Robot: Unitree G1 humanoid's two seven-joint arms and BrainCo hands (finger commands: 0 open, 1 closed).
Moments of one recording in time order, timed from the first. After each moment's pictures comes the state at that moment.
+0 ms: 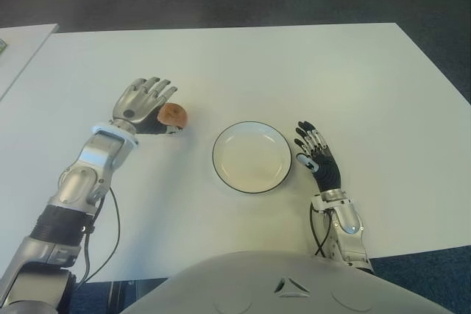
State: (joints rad) left arm -0.06 0.71 -0.14 -0.03 1.15 -0.09 -0.09; right arm 0.27 -0.03 0.01 0.23 0.14 -0.49 0.27
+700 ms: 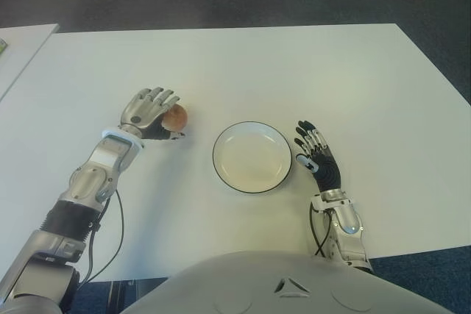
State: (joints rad) left arm -0.10 0.70 -0.24 0.12 1.15 -0.07 -0.02; right arm 0.26 -0.03 0.01 0.24 0.15 -0.52 0.28
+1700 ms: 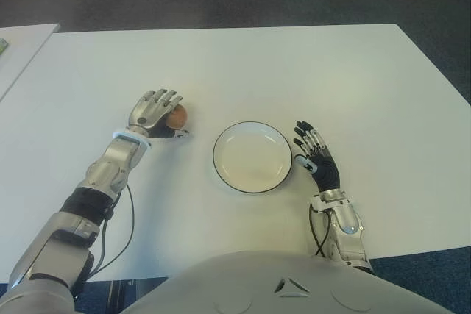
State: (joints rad) left arm -0.22 0.65 -0.35 0.39 1.09 -0.05 0.15; right arm 0.26 -0.04 0.00 0.25 0.12 -0.53 0.27
